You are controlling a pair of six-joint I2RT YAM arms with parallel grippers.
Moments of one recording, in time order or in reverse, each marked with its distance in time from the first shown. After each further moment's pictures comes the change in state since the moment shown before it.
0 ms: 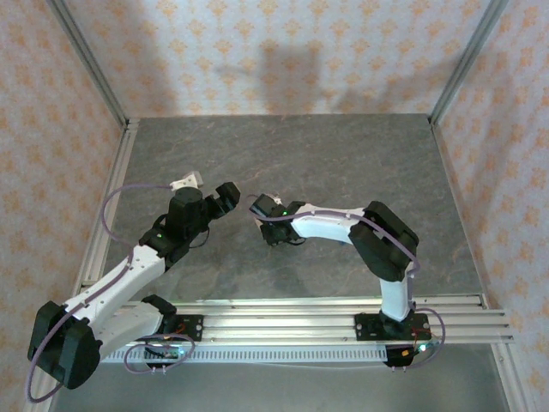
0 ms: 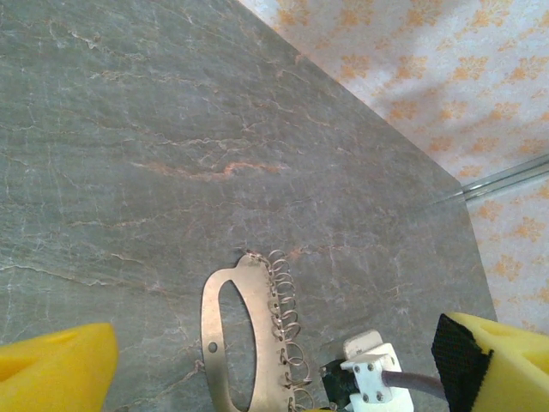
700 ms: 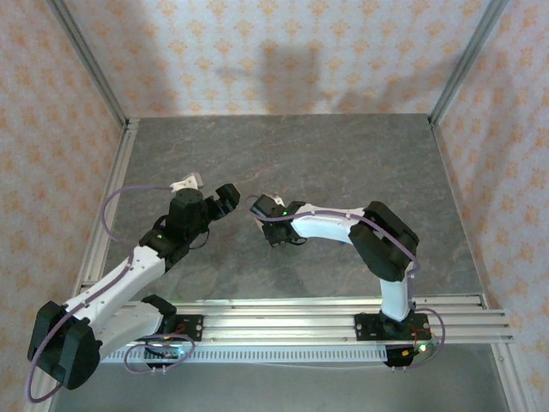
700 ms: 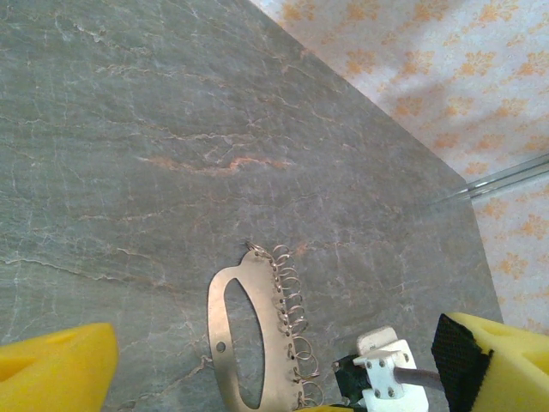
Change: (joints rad) left arm 0.000 -0.002 -0.011 0.000 0.000 0.000; right arm 0.000 0.000 0.000 -0.025 0.049 -0.010
